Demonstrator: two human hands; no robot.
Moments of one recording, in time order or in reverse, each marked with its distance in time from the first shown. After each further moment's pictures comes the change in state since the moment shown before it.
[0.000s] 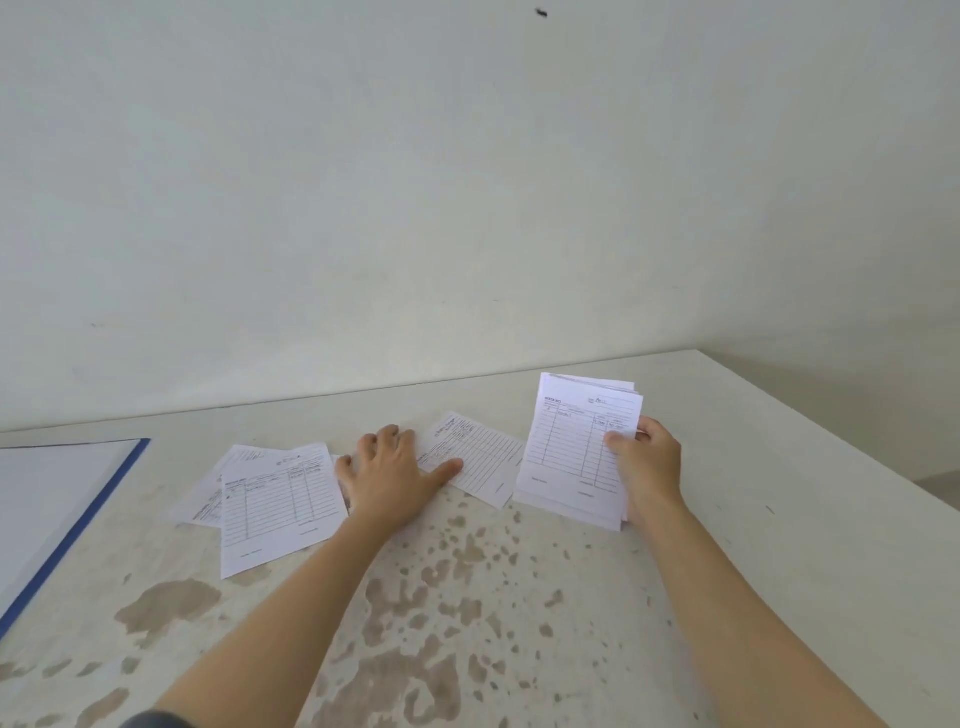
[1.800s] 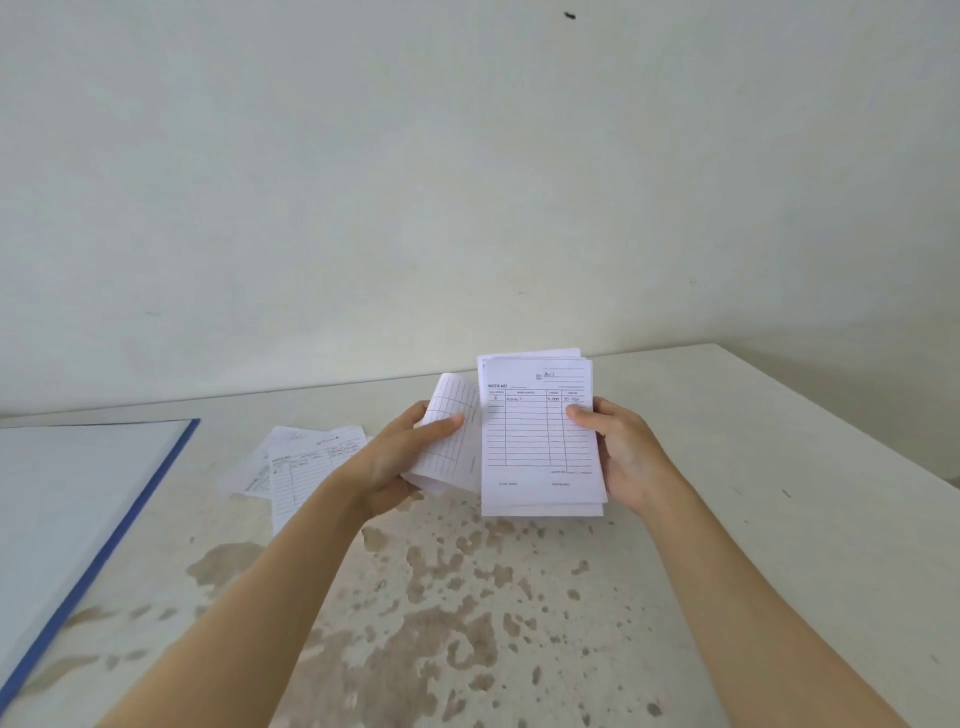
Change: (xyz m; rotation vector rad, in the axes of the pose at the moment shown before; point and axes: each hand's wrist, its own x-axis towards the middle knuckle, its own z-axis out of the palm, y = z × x) left_hand -0.032 -0.024 -0.056 -1.399 -0.516 0.005; right_hand -0.048 -0.031 0.014 0.300 -0.575 0.156
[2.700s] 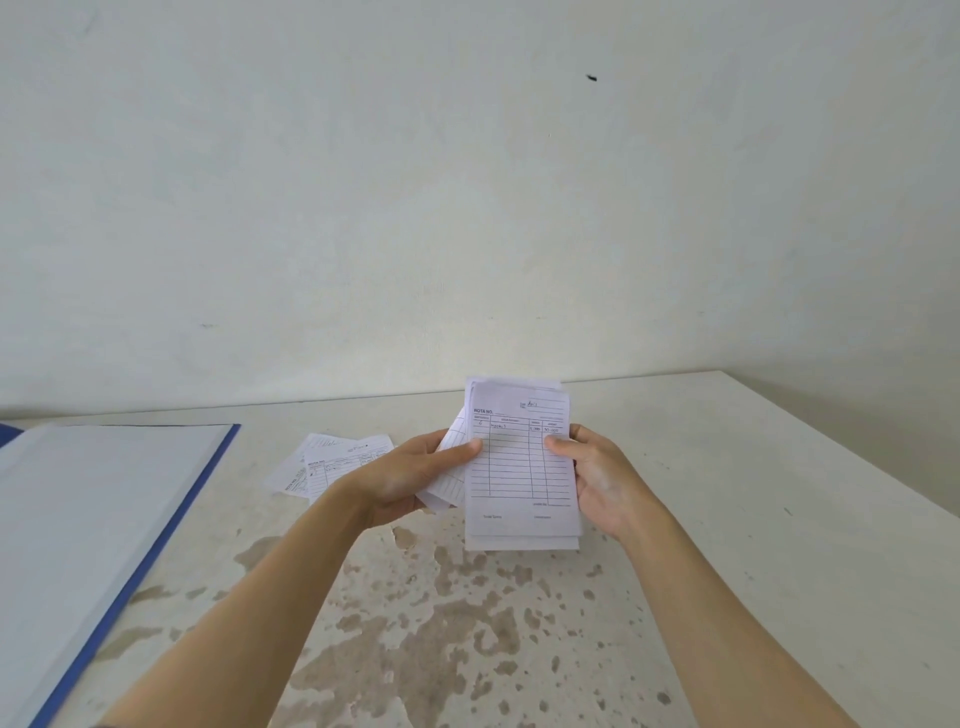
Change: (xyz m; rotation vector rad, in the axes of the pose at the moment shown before) left_hand -0.041 0.016 -0.003 0.142 -0.176 -0.032; right_hand -0.026 0.009 0.042 -0.022 -0.091 0.028
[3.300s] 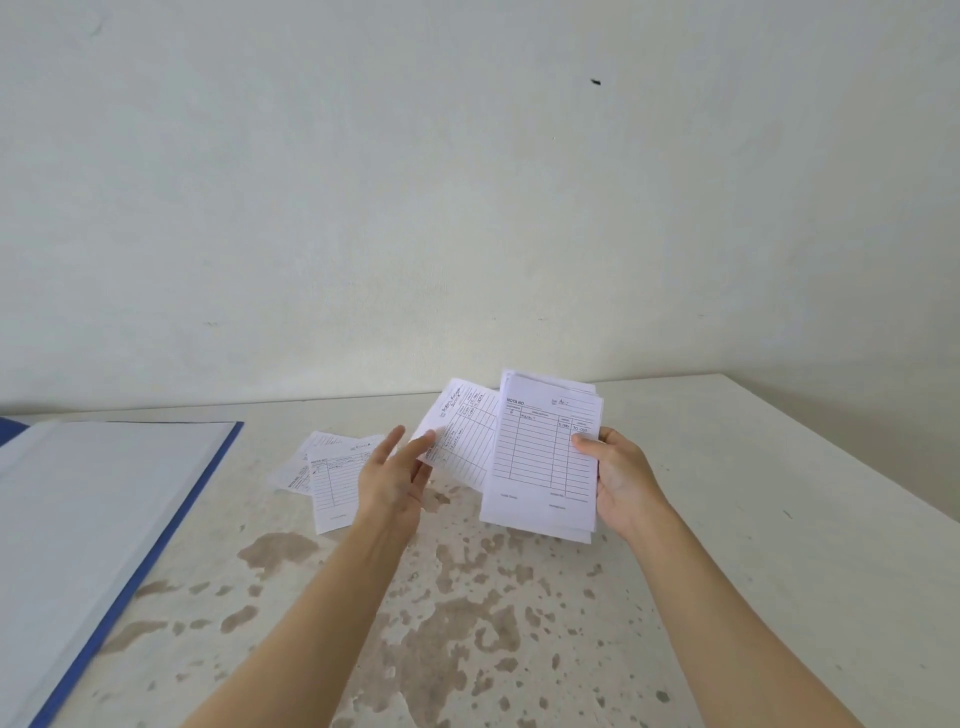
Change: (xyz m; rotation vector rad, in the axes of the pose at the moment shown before) left_hand 0.012 -0.028 0.006 -0.823 0.703 0.170; right_hand 0.002 0.000 -0.014 0.038 0.228 -0.023
